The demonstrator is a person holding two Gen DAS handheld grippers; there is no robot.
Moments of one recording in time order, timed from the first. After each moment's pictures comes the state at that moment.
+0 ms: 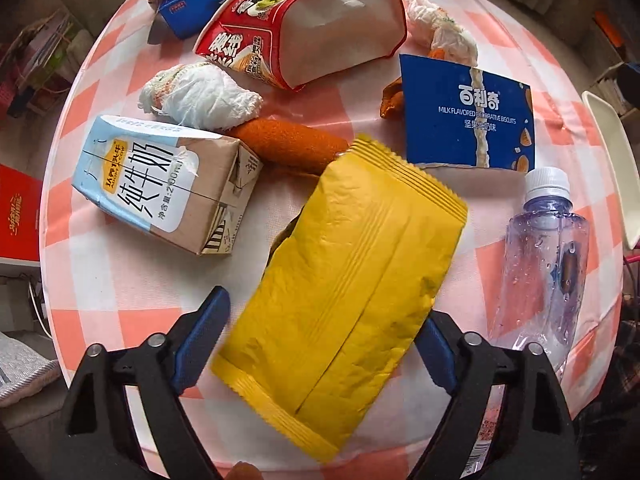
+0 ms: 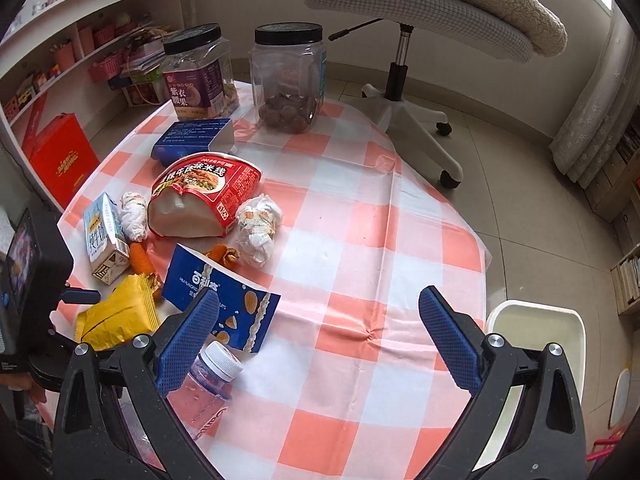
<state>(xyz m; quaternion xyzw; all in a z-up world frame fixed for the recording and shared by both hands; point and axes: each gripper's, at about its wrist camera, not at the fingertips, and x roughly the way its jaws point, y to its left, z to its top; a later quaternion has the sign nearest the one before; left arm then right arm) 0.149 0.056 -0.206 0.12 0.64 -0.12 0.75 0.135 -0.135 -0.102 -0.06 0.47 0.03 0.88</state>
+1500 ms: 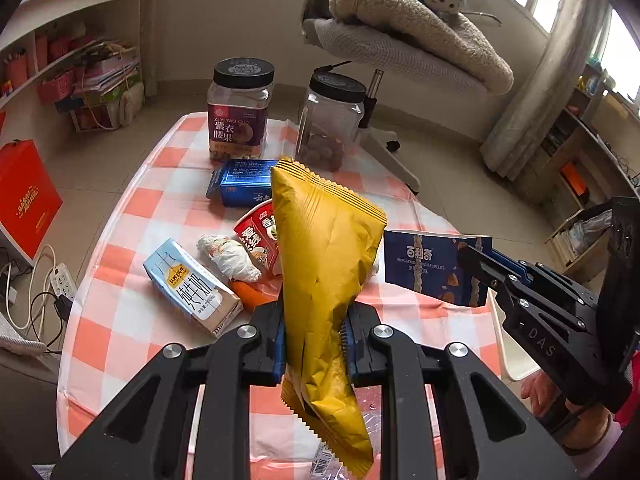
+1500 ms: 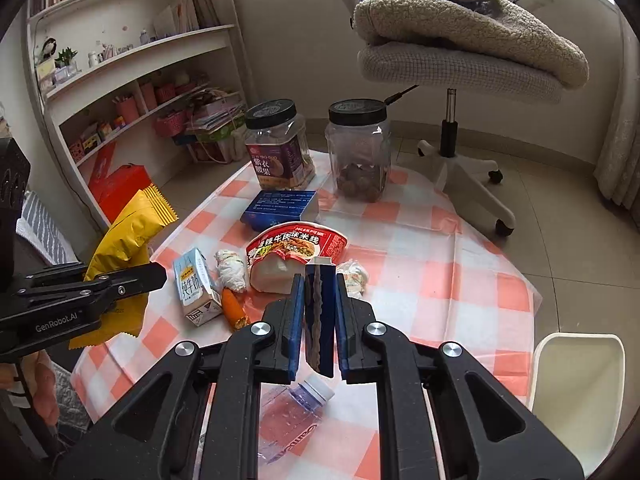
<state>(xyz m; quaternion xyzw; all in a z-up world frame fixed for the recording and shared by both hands) 0.121 0.065 -0.048 -0.06 0.43 -0.12 0.89 0.105 -0.121 -0.039 0.02 0.36 0.13 0.92</state>
